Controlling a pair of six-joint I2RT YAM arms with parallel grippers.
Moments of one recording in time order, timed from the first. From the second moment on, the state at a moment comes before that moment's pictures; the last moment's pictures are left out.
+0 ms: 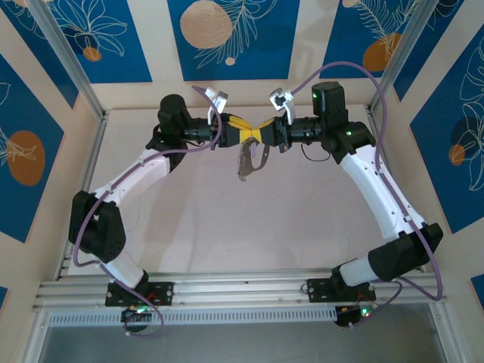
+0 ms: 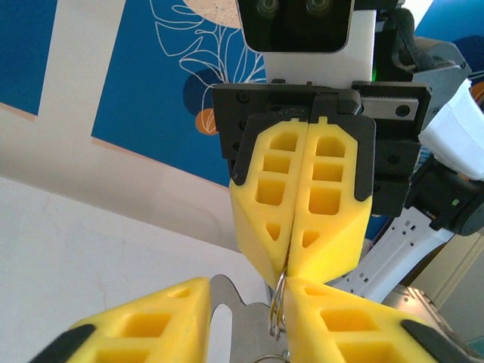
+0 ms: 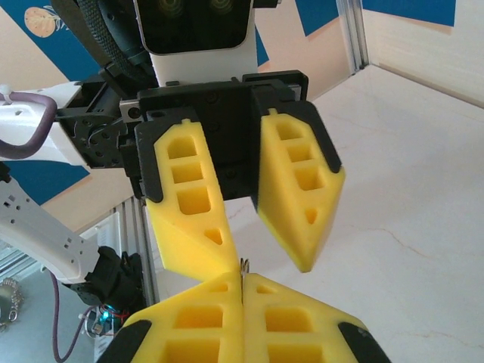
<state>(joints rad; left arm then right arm) -0.46 1.65 1.37 0.40 1.18 -0.51 0.37 1.43 1.59 -0.66 -0.89 0.01</state>
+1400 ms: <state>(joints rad) -0.49 1.58 1.26 0.40 1.05 -0.42 0.34 1.42 1.55 -0.54 -0.88 0.18</state>
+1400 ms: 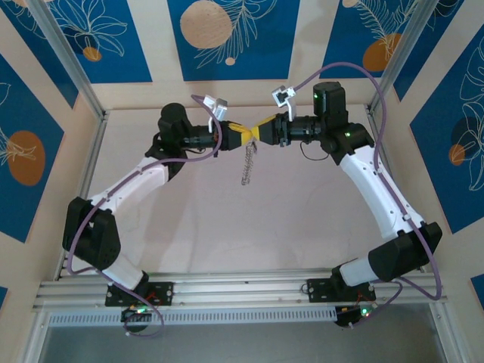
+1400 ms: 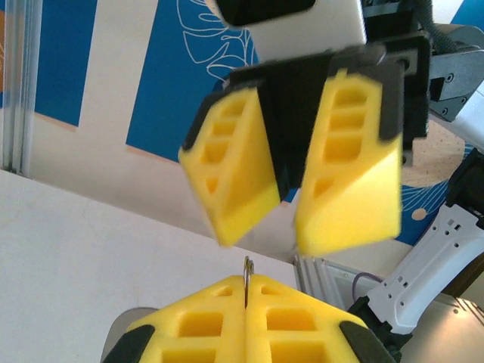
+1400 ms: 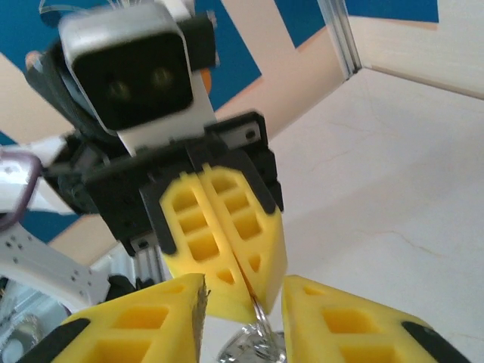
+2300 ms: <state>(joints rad) -0.49 1.64 1.23 0.82 1.00 -0.78 0.48 1.05 0.91 -0.02 -0.43 0.39</state>
